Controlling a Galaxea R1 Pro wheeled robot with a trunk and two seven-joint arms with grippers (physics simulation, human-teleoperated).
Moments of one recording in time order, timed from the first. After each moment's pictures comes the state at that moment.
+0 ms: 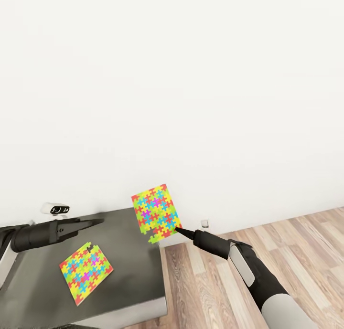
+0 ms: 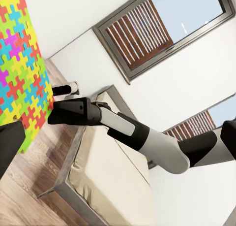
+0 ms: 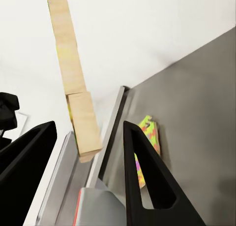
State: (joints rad) left arm -0.43 0.41 0.21 -1.42 0.39 1.04 -1.57; right arm -0.56 -0.02 0.14 -0.84 -0.59 0.54 0.98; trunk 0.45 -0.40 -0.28
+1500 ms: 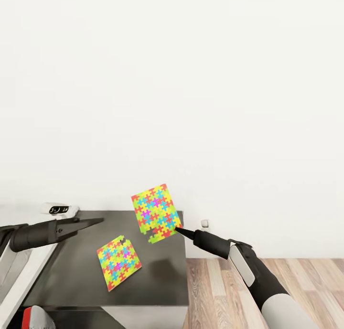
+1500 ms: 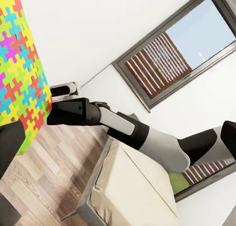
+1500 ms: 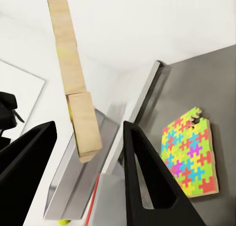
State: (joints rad) left arm -0.42 0.42 0.21 -1.44 0.40 1.03 -1.57; right arm -0.56 -0.02 0.14 -0.84 -0.59 0.54 0.99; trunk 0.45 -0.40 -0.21
